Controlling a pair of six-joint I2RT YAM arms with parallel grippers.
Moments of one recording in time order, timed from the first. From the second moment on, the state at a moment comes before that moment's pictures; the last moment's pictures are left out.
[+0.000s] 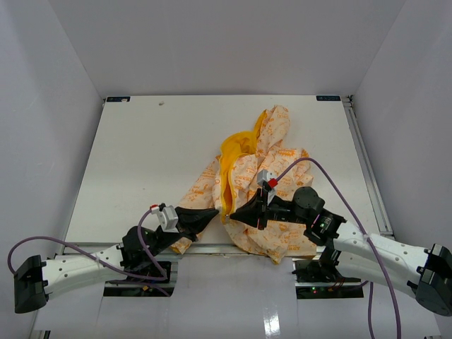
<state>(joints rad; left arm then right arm) -1.19 0.47 0.05 0.81 -0.10 -0.08 0.99 0.83 0.43 0.40 -0.48 0.32</state>
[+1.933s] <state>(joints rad) -1.19 0.51 0.05 0.85 -0.06 -0.07 0.92 0.83 0.41 0.42 -0.61 0.36</state>
